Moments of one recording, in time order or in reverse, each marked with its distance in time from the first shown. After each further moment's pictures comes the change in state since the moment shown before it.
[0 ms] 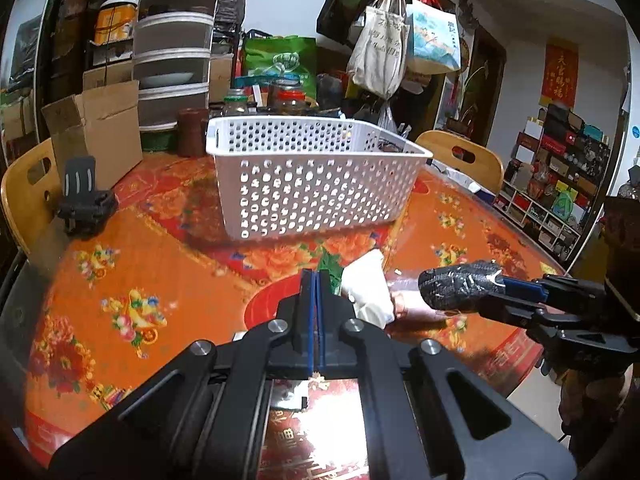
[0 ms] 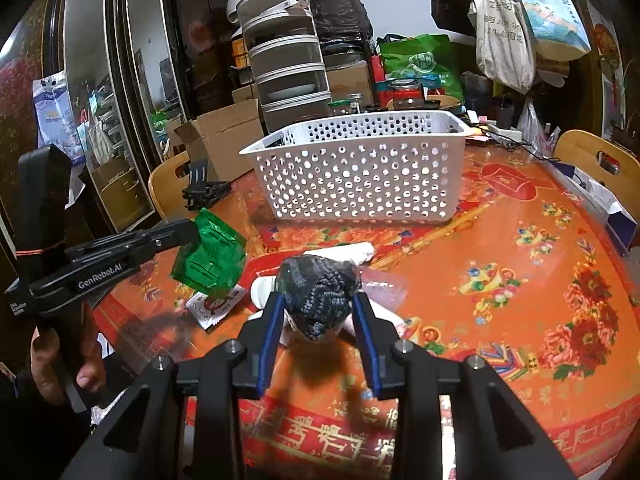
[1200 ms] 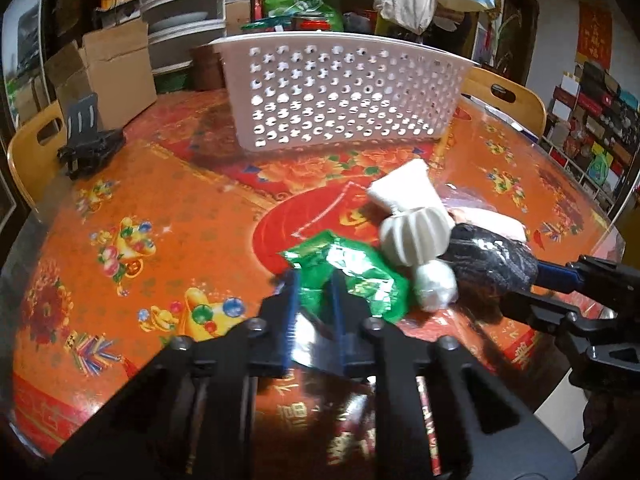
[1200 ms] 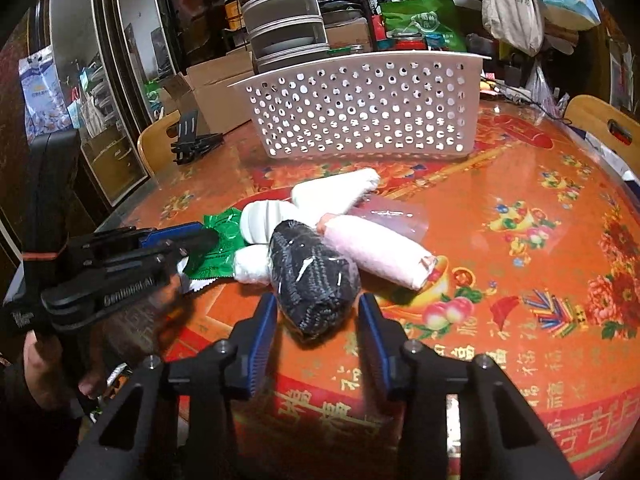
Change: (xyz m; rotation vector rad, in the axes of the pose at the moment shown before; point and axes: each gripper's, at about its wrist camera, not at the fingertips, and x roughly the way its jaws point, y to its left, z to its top) left arm 0.067 0.008 -0.053 -0.004 0.216 0.124; right arm 0.047 0.001 -0.037 0.008 0.135 0.003
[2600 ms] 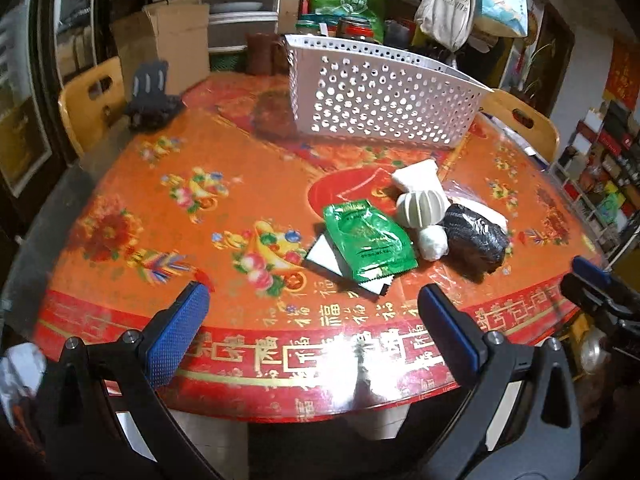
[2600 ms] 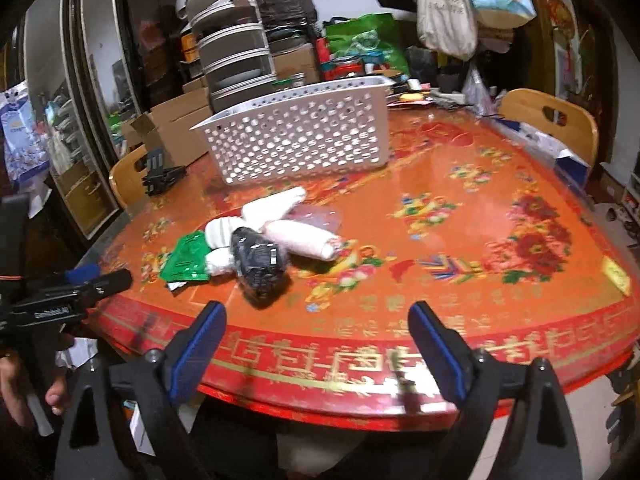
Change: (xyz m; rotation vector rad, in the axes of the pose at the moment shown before) left arm -0.078 0.026 -0.032 -0.141 0.005 0.045; right arm -0.076 -0.016 -0.029 0.113 -0.081 -0.120
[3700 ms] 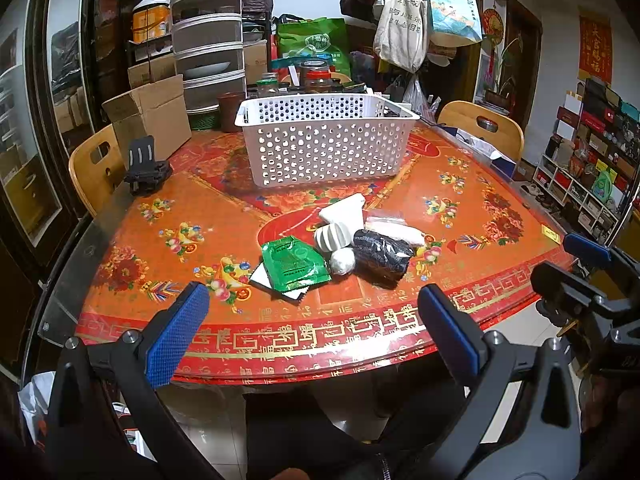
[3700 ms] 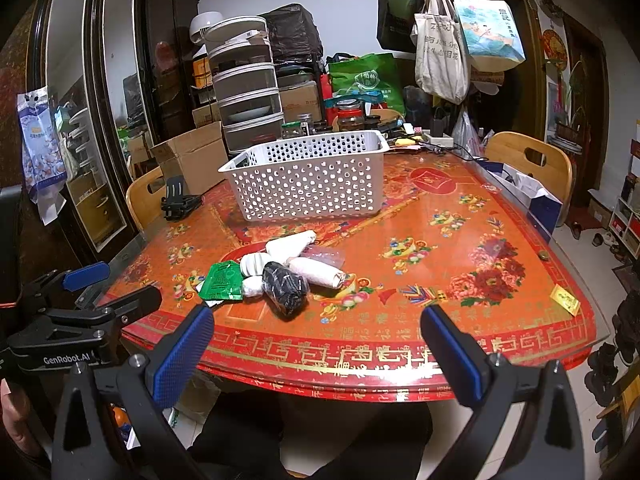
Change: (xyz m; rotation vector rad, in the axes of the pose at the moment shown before) left arm -0.096 -0.092 -0.005 0.129 -0.128 0.044; right arm -0.090 0.023 0.013 -0.047 -0.110 -0.059
